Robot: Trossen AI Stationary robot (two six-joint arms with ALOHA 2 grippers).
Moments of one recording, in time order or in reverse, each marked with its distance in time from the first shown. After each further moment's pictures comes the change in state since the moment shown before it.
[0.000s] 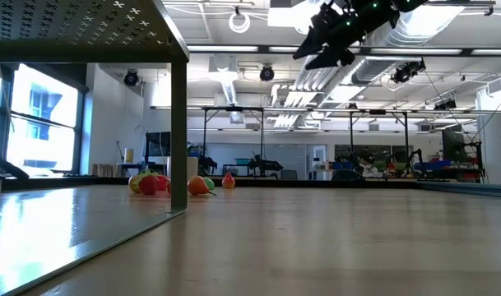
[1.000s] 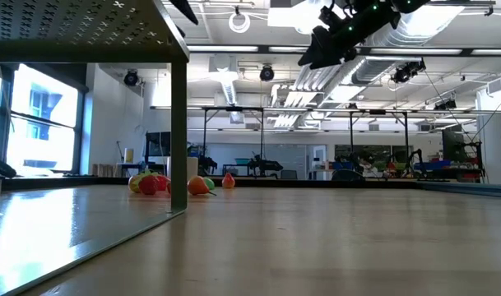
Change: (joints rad) left arm 0.849 0.197 -0.001 0.289 0.493 0.335; right arm -0.026 0.000 0.000 0.001 0.057 -0.206
